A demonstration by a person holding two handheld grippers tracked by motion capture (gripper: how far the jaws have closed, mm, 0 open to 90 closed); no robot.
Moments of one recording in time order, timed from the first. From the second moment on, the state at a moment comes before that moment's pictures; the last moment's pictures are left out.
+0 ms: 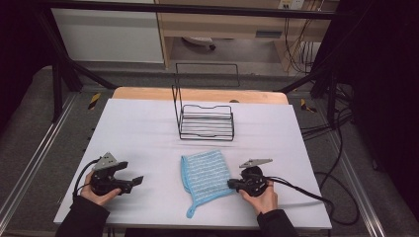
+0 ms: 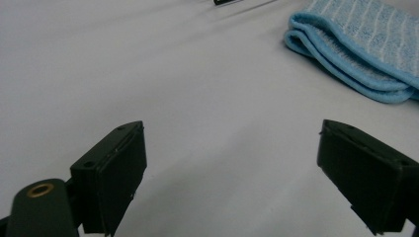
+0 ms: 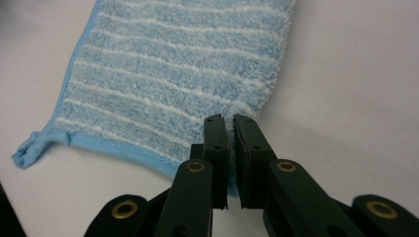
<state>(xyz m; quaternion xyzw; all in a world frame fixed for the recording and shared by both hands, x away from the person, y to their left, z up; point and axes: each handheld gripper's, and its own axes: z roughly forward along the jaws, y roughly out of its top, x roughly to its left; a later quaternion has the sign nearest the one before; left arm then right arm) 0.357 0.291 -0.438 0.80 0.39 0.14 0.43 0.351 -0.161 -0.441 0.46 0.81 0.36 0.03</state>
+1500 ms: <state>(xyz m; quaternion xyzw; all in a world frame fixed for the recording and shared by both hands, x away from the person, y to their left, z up) 0.362 0.259 -0.416 0.81 0.37 0.14 0.43 0.365 -0.193 -0.429 0.40 0.79 0.46 0.10</state>
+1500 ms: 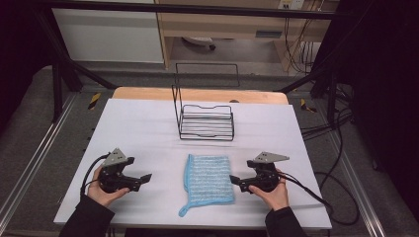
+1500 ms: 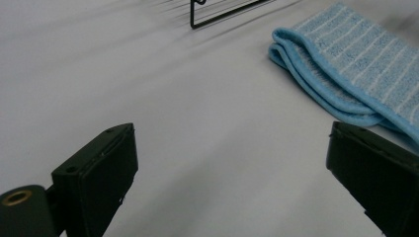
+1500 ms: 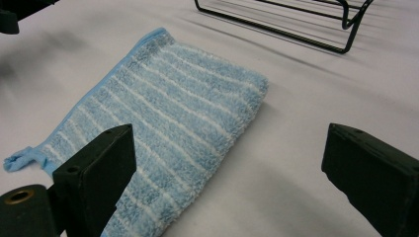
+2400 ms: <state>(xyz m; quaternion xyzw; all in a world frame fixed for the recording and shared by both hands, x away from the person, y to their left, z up) 0.431 0.139 -0.417 0.80 0.42 0.10 0.41 0.360 -0.197 -0.436 0.41 0.79 0.45 0.09</state>
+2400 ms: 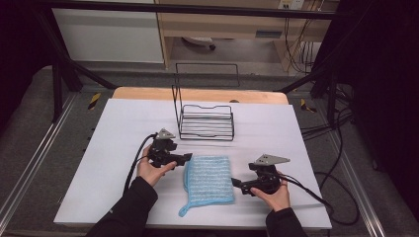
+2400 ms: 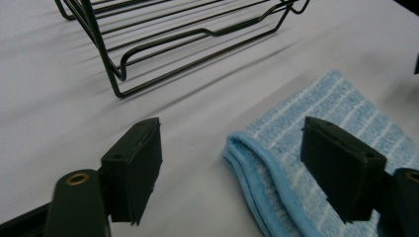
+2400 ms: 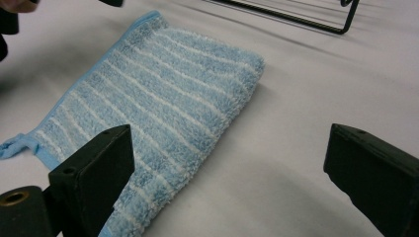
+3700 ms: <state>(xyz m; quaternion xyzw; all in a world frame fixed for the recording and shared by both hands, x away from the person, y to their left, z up) 0.437 0.120 -0.449 0.82 0.41 0.06 0.39 0.383 -0.197 -0.427 0.42 0.78 0.46 0.10</state>
